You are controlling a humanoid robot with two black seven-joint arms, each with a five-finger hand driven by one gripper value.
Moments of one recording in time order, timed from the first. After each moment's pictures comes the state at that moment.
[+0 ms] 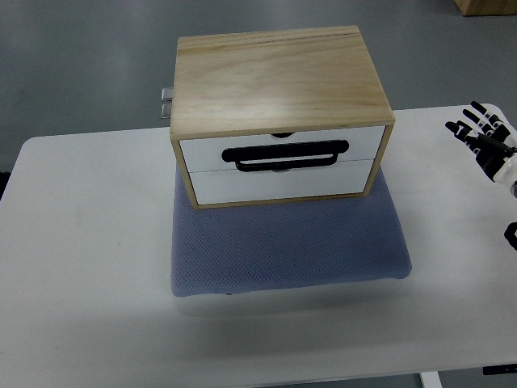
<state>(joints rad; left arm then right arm) 0.01 0.00 0.15 -0.13 0.10 -0.07 -0.04 0.42 -0.28 1.58 0.77 -0.81 0.28 0.05</state>
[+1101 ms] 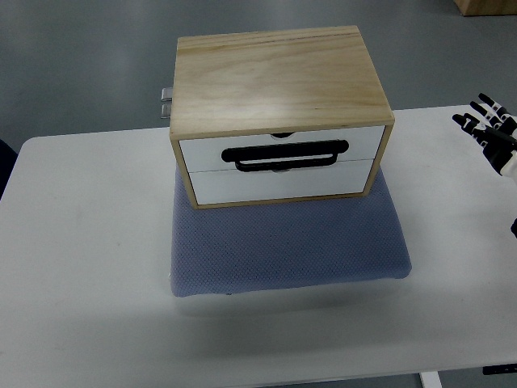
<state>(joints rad) 0.01 0.00 0.14 -0.12 0.10 -0.07 -0.05 0.43 -0.30 1.58 0.77 -0.81 0.28 0.05</state>
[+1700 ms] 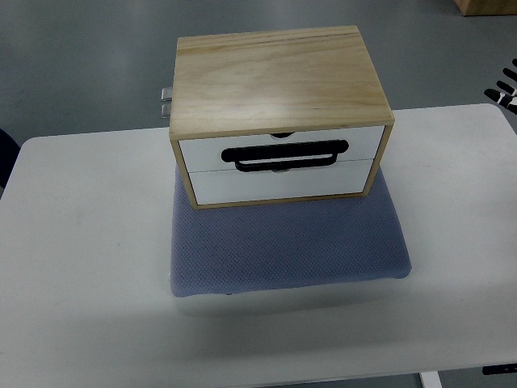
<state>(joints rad) 0.01 0.00 0.14 -0.12 0.10 -0.07 -0.05 0.44 -0.46 1.57 0.85 -0.80 0.37 0.07</state>
